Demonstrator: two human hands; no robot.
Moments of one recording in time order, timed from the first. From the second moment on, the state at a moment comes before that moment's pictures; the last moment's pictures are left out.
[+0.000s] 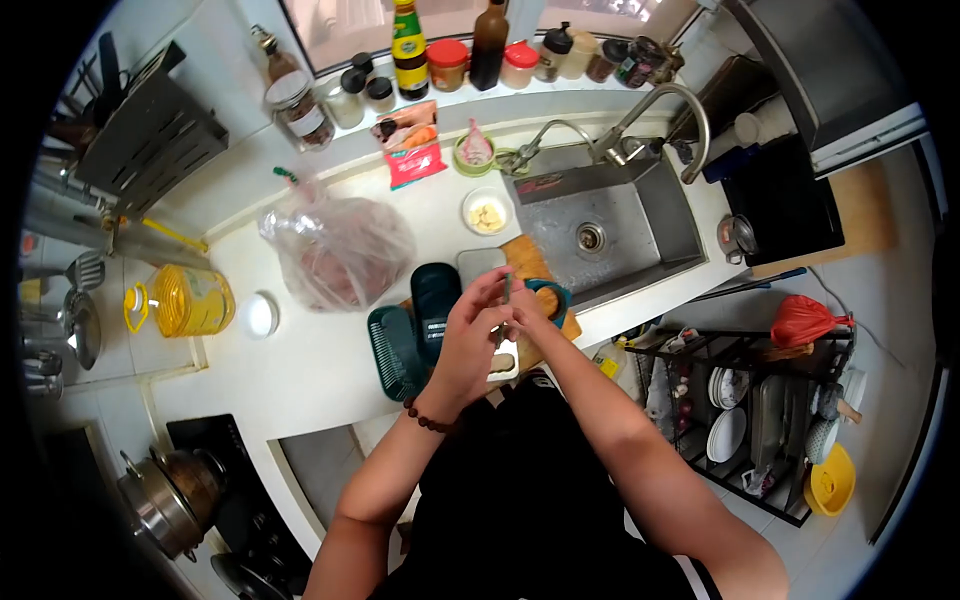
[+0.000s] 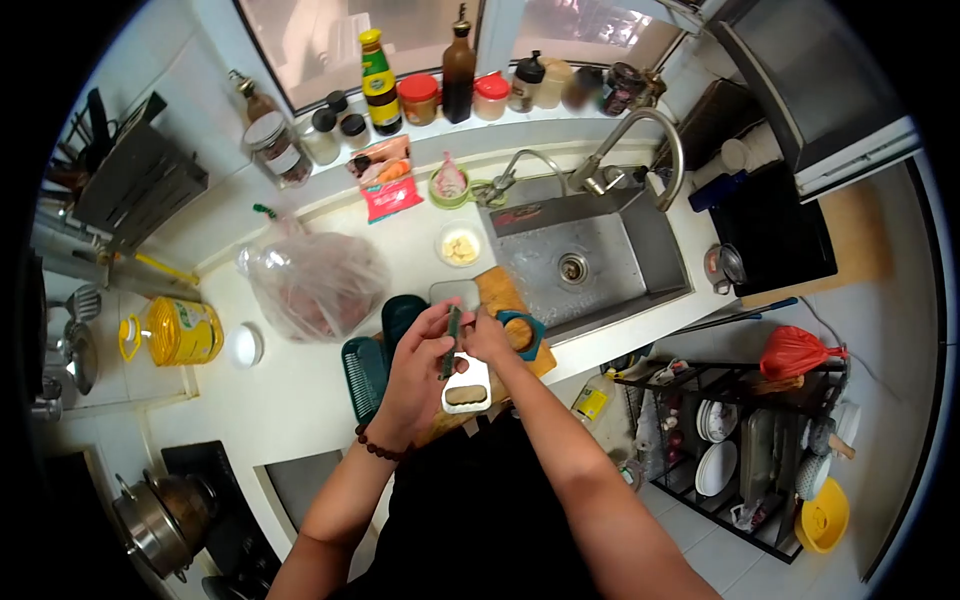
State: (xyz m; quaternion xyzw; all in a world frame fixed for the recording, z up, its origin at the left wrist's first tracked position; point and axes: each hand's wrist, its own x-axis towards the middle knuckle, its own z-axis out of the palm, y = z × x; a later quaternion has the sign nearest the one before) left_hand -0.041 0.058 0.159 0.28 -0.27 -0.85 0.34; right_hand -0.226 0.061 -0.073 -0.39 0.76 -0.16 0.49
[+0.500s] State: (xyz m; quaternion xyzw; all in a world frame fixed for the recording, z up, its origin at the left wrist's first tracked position) left_hand -0.346 0.020 0.021 0.35 -0.29 -0.80 0.39; right_hand -0.646 -0.029 -0.015 -0.57 0.75 -0.26 0.19
